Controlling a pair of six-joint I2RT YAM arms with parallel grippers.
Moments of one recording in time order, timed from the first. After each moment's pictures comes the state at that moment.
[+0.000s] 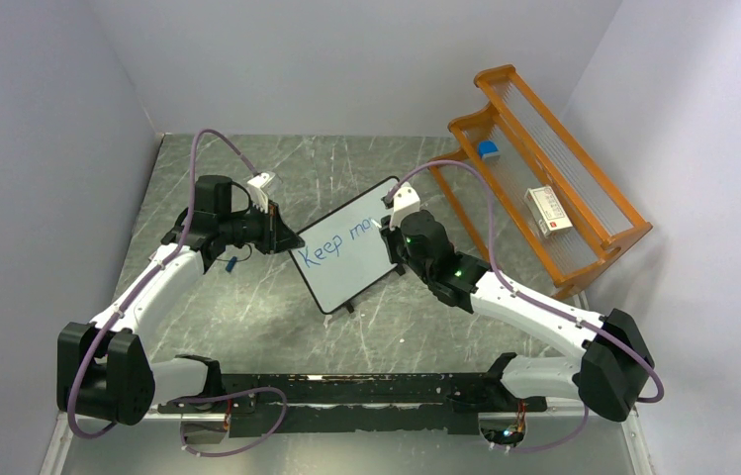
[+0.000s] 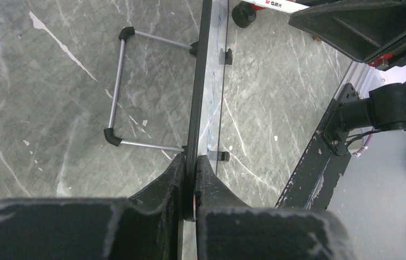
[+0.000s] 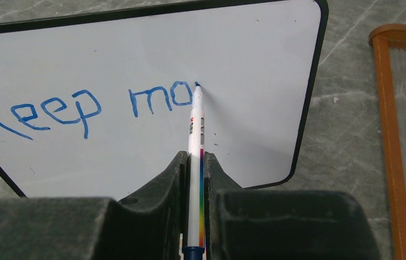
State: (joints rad) left arm -0.21 1.24 0.84 -0.27 0.79 -0.08; right arm 0.82 1.21 0.81 -0.01 0.32 0.09
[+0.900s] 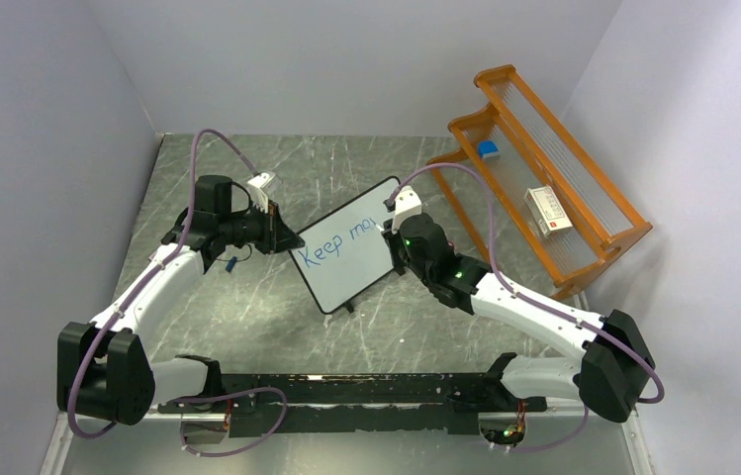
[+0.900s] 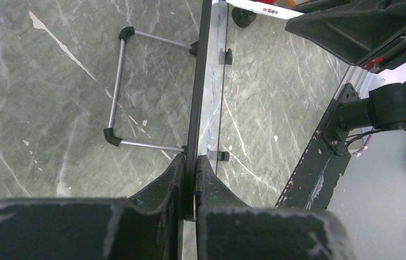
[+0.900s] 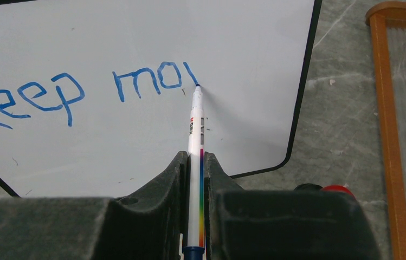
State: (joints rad) left arm -0.21 1.24 0.84 -0.27 0.79 -0.08; right arm 0.82 1.21 0.79 -0.06 0.35 0.11
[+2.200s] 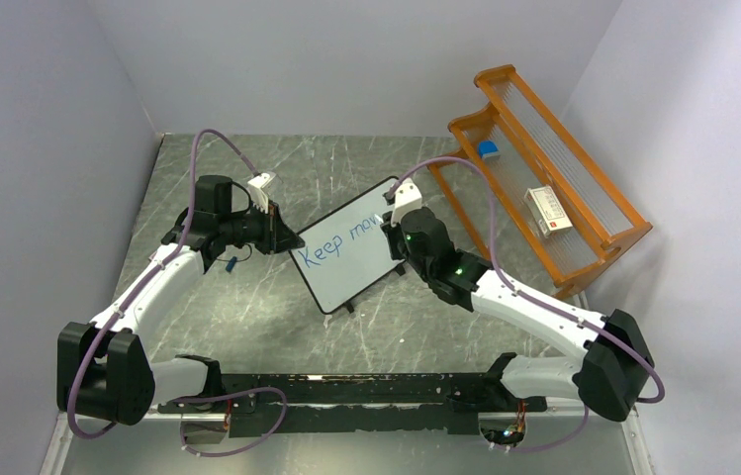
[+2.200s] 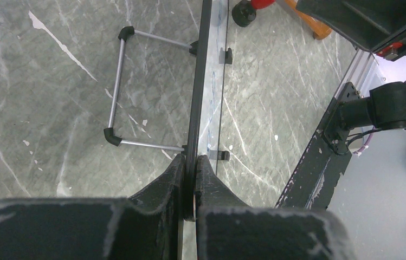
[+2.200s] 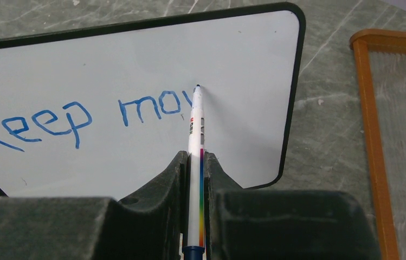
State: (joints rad) left arm -0.21 1.24 0.84 -0.27 0.79 -0.08; right arm 0.82 1.22 0.83 -0.03 0.37 0.08
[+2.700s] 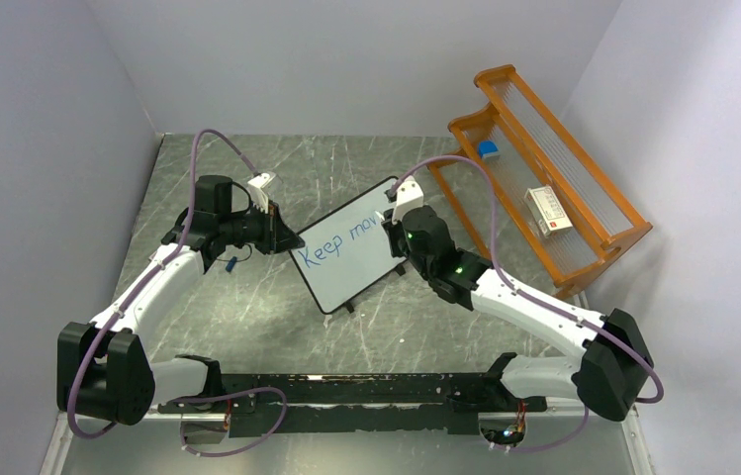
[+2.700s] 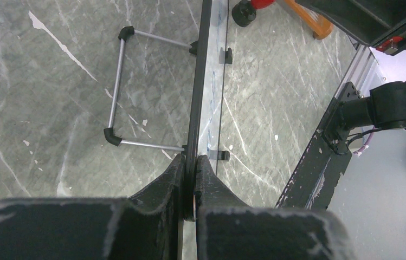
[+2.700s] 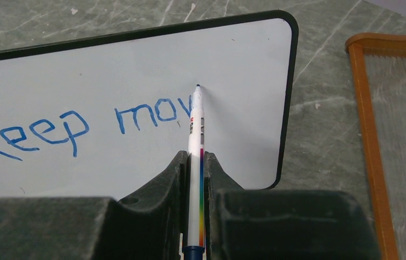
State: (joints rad) left arm -0.21 1.24 0.84 -0.27 0.79 -0.08; right arm 0.81 1.21 0.83 -0.01 0.37 0.08
